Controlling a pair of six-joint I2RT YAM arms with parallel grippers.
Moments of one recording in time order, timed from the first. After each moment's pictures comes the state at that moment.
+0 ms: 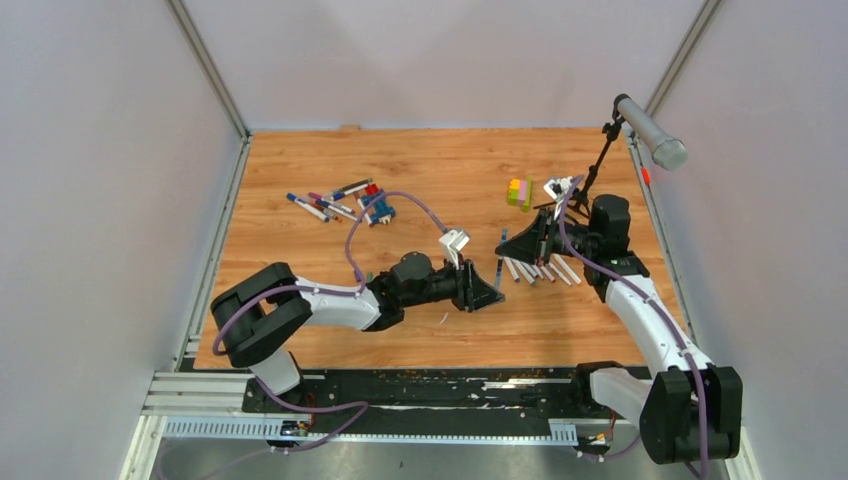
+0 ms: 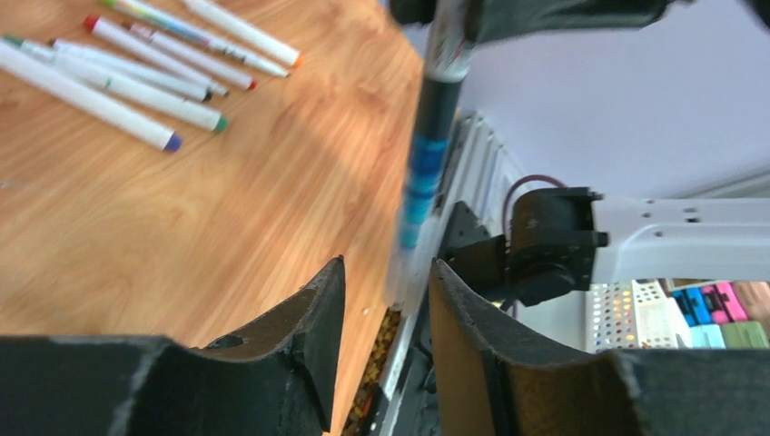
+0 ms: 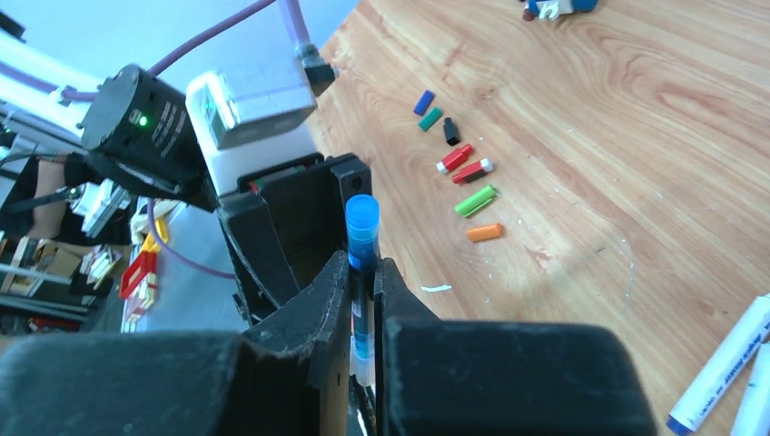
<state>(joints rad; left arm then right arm) -1.03 1.64 0.68 0.88 0.29 -0.77 0.09 1.08 0.68 0.06 -1.15 0.35</state>
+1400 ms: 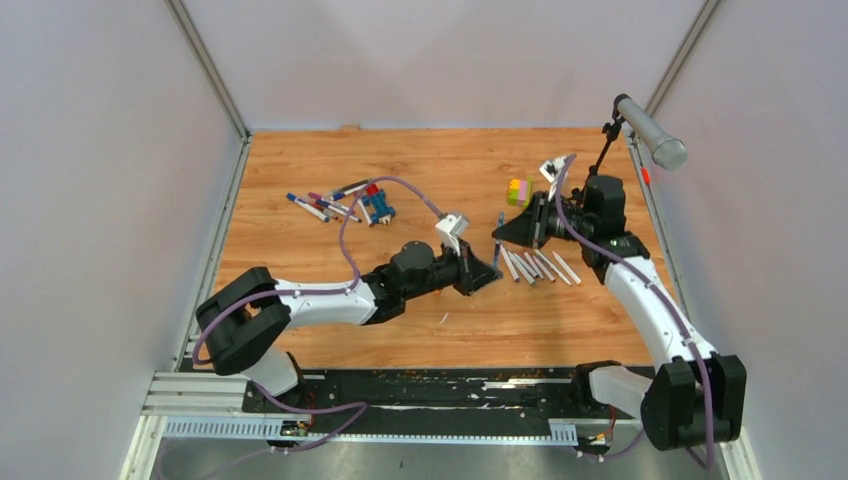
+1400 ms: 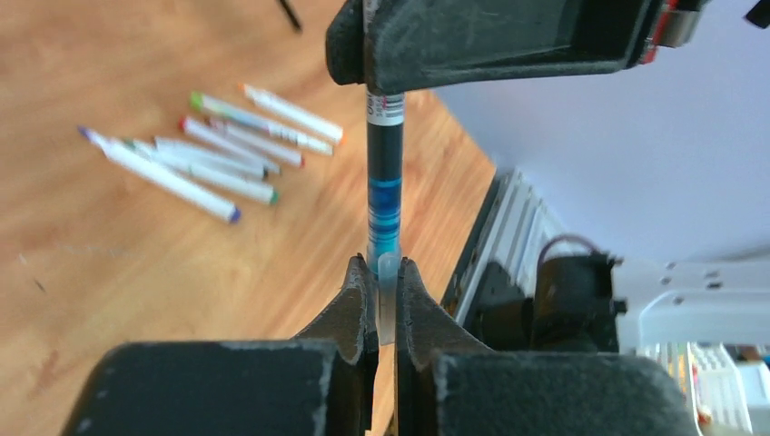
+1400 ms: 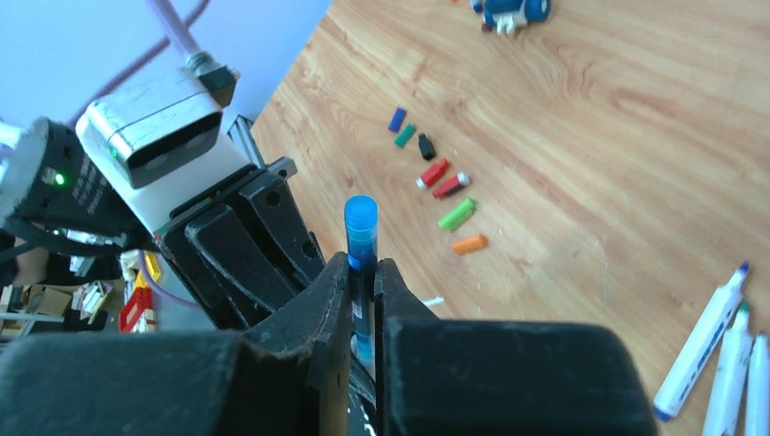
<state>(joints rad) -1.05 1.57 0.77 0.64 0.14 -0.68 0.12 1.11 0.78 -0.05 -0.99 0.38</state>
